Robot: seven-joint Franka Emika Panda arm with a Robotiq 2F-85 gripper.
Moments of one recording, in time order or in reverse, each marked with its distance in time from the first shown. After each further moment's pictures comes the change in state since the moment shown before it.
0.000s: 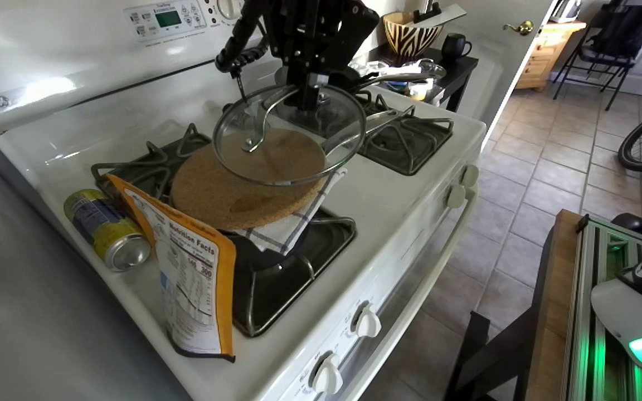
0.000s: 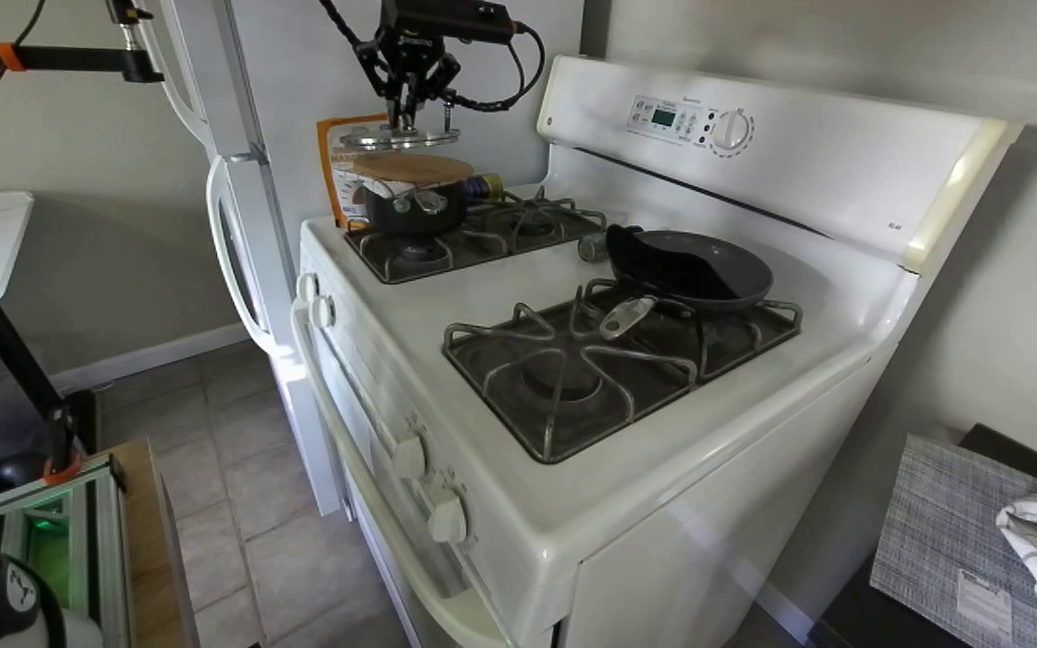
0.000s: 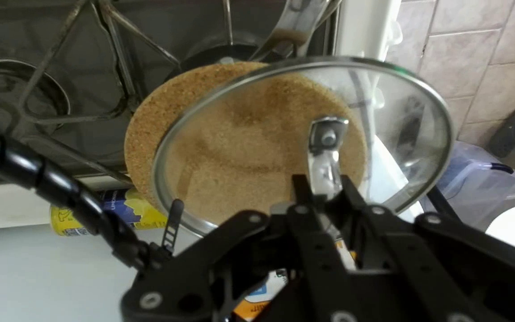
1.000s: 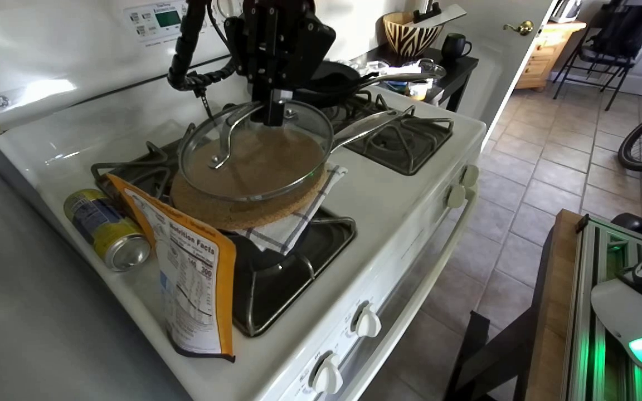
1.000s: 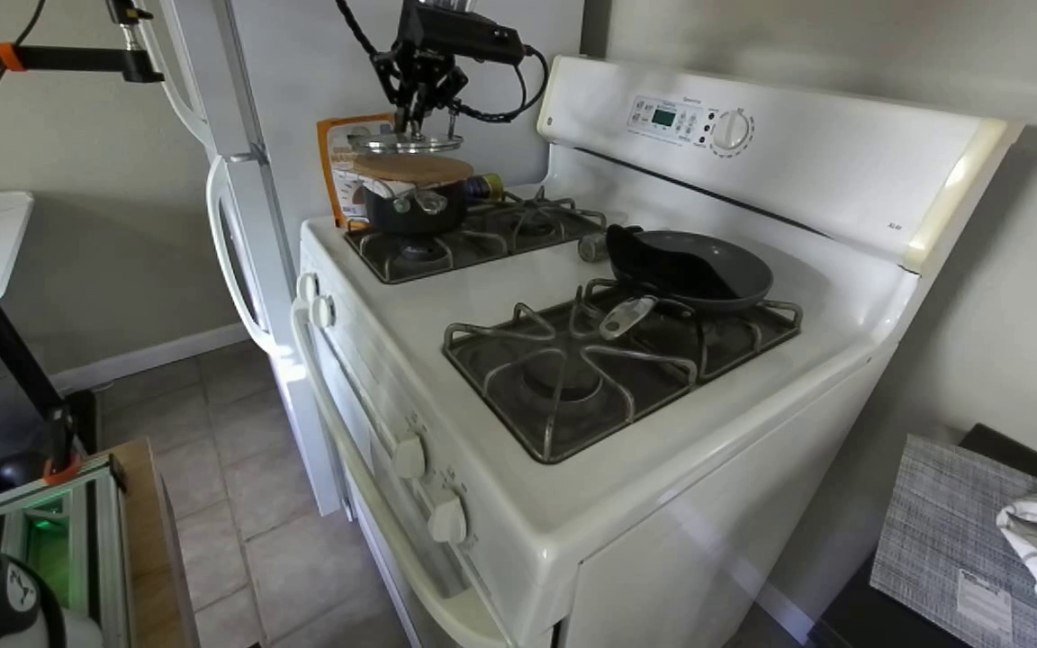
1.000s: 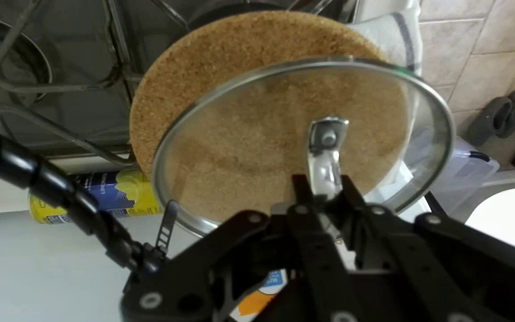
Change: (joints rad) arm -0.001 0.143 0.018 0.138 0.029 -0.040 -0.028
